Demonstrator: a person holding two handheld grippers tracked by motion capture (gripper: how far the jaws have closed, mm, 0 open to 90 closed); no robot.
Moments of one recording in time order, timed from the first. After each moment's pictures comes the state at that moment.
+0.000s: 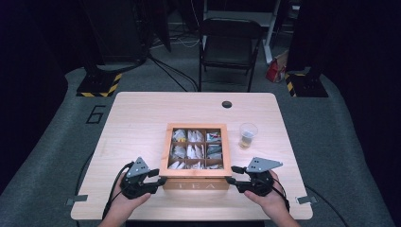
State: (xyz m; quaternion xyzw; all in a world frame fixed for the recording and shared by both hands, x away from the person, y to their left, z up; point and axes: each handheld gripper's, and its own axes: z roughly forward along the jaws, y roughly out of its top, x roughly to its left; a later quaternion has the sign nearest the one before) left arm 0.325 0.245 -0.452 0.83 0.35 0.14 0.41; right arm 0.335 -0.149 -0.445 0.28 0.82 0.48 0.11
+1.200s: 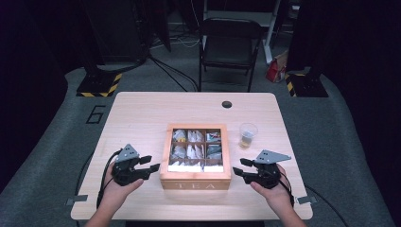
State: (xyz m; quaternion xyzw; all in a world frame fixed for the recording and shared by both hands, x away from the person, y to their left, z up) left arm 0.355 0.270 -0.428 0.80 0.39 0.15 0.44; right arm 0.354 -0.172 -0.442 0.33 0.80 0.47 0.14
